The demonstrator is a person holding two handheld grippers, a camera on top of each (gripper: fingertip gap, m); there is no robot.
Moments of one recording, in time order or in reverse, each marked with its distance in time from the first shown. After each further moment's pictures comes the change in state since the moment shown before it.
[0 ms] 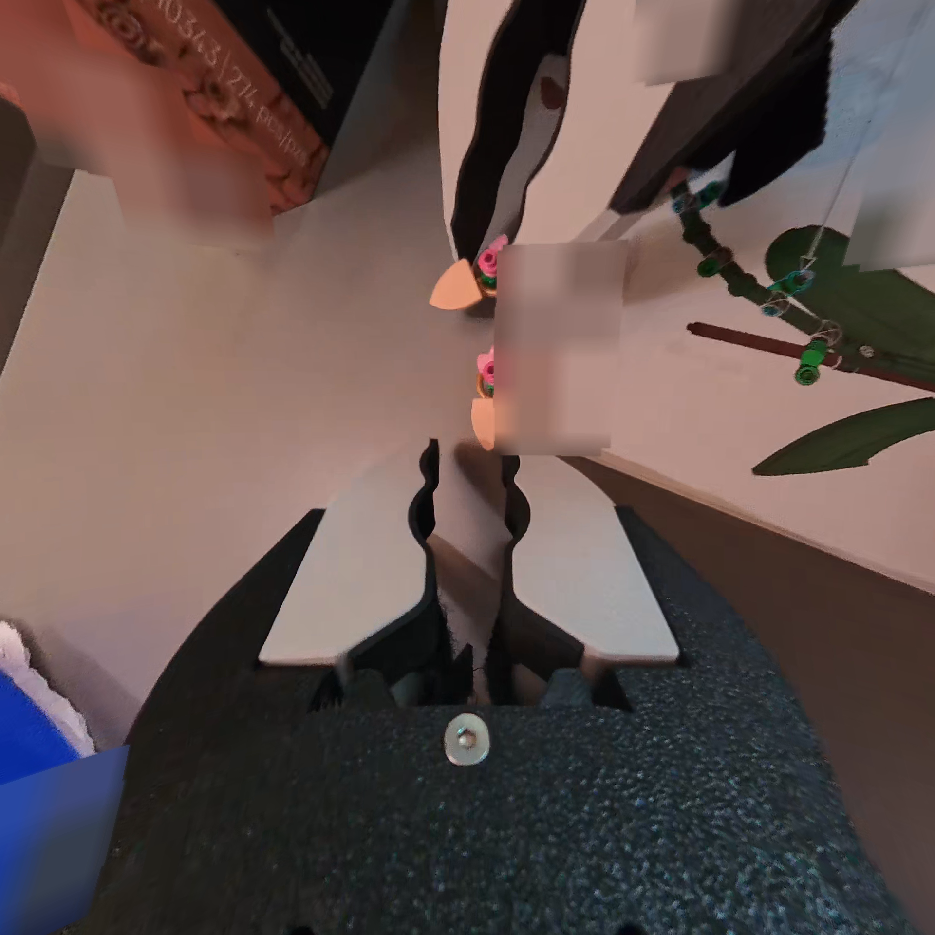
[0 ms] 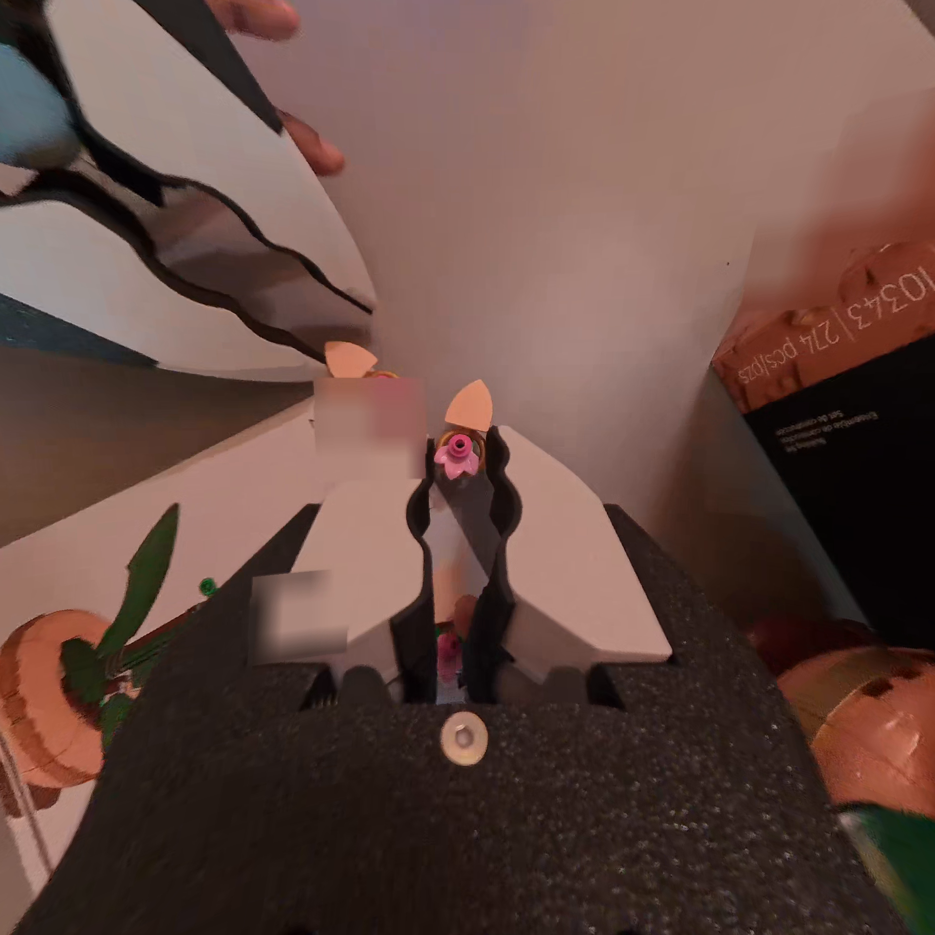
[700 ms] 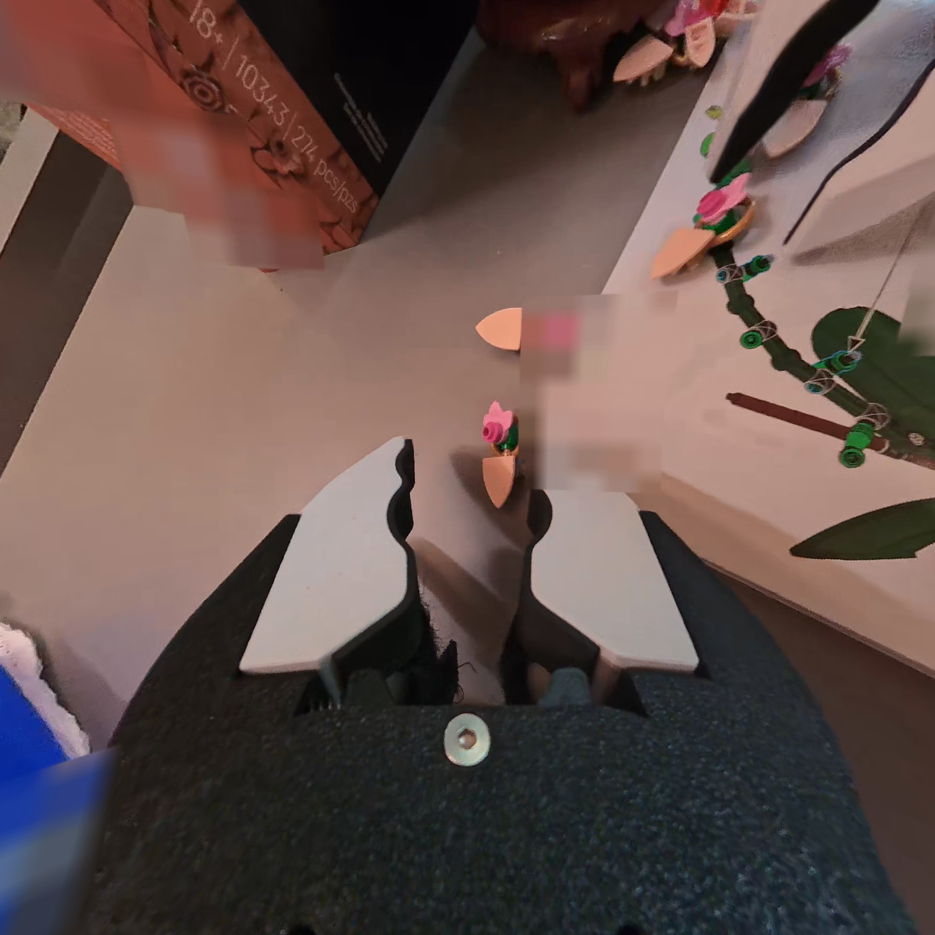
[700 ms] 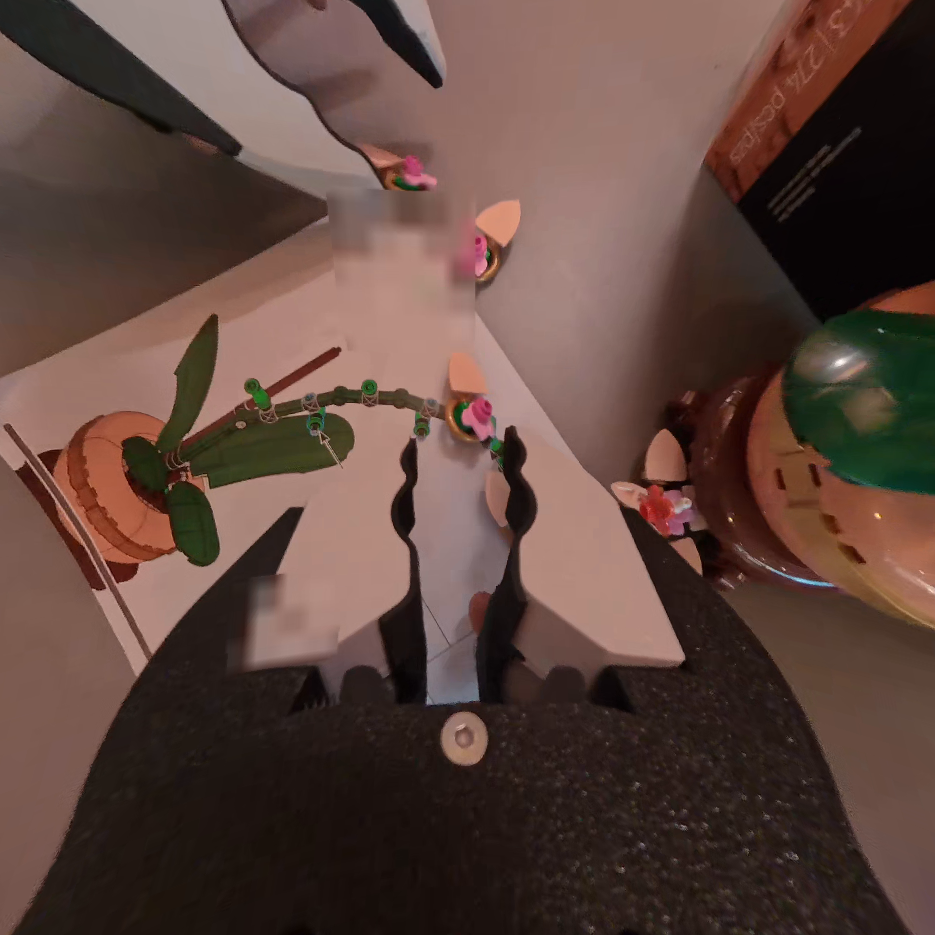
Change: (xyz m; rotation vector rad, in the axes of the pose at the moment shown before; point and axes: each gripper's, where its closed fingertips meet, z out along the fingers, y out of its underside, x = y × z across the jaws) left arm -0.013 -0.016 0.011 0.046 -0.061 -0.041; right arm -0.011 0.060 -0.054 -0.035 0.046 0.059
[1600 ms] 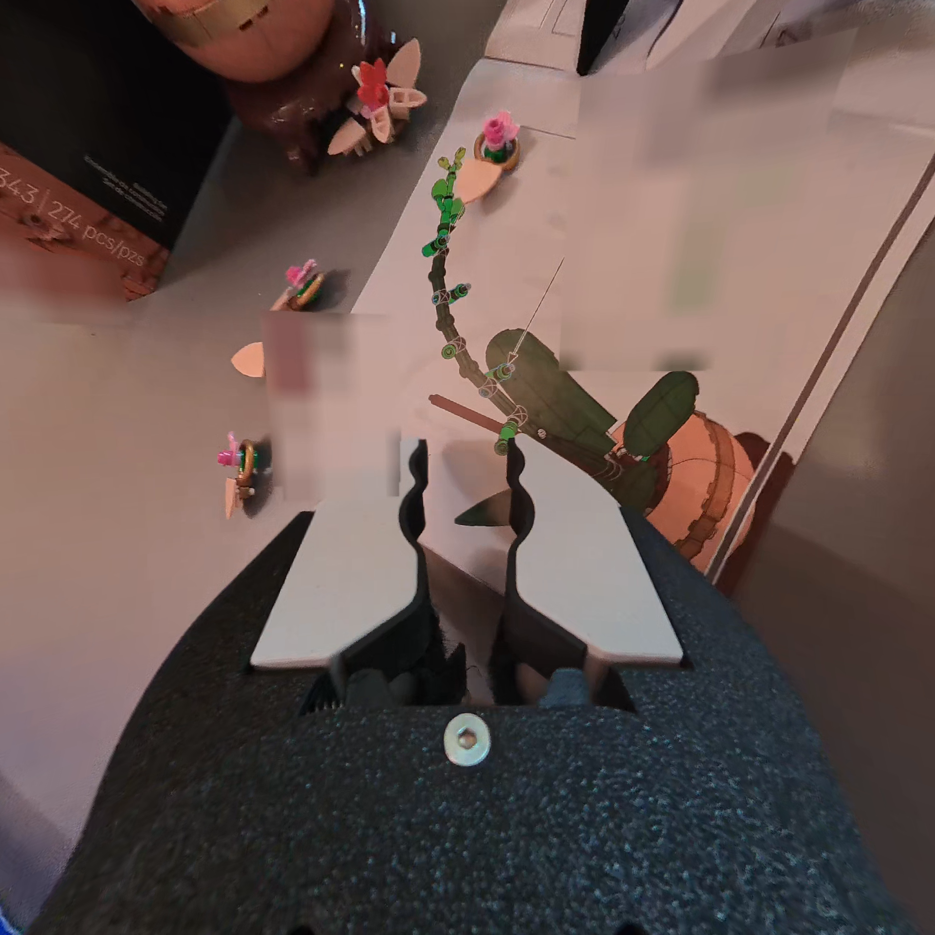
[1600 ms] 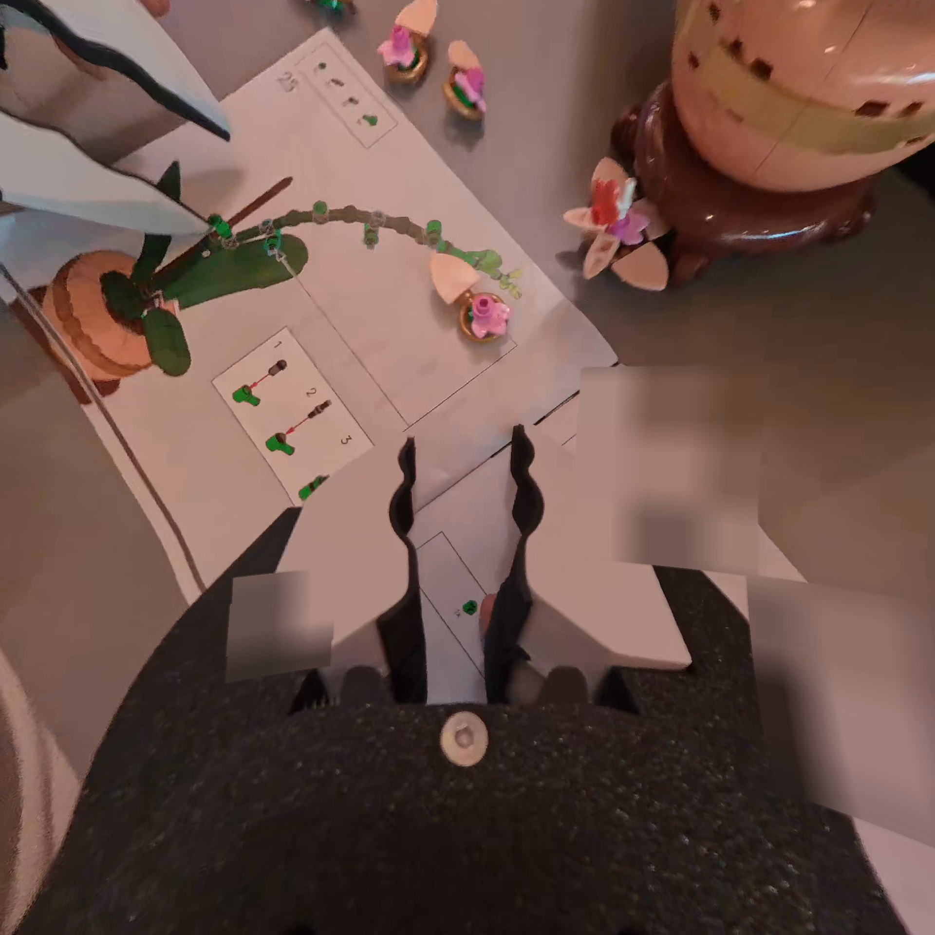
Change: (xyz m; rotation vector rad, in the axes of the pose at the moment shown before) left arm 0.105 -0.014 -0.030 0.028 0.099 0.038; right arm 0.002 0.075 -0.056 0.021 0.061 0.168
